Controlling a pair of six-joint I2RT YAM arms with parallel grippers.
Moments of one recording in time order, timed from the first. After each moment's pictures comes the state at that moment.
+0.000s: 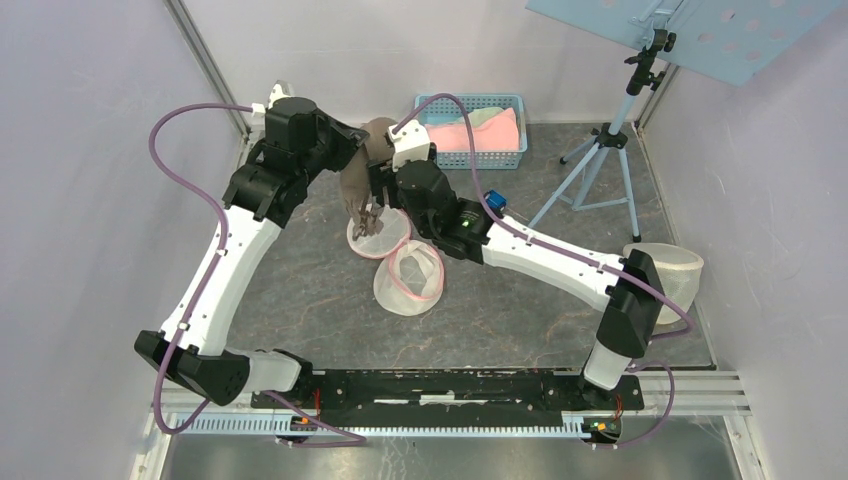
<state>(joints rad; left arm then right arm) -0.40 1.32 1.61 -0.65 -0.17 -1.05 1.02 1.72 1.58 -0.06 0.57 0.20</state>
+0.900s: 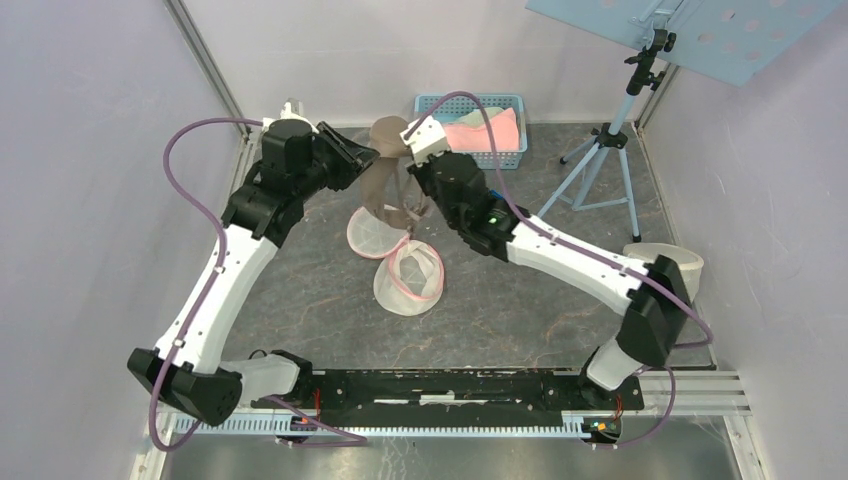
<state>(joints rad) -0.37 1.24 1.44 -0.58 -0.02 -1.03 0.92 1.64 1.43 0.10 0.57 -0.18</state>
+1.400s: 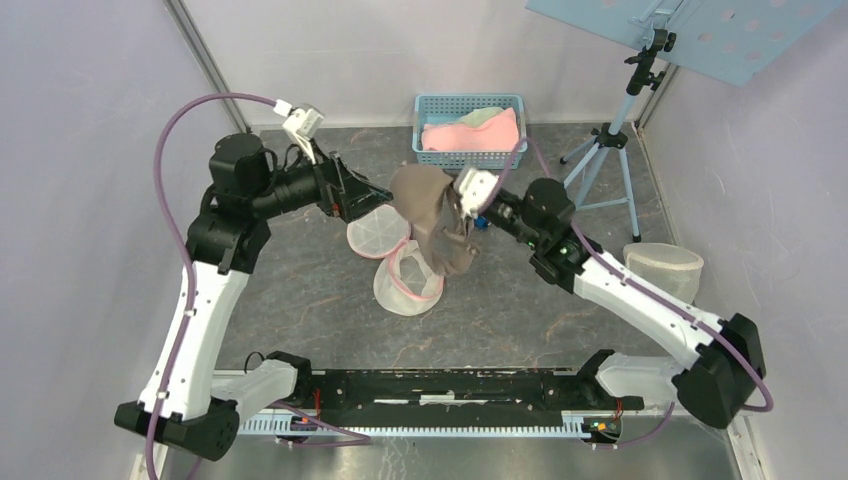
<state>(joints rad) -0.25 1.05 1.40 -0.56 0.68 -0.33 0.73 1.24 1.01 0.32 -0.17 -0.54</state>
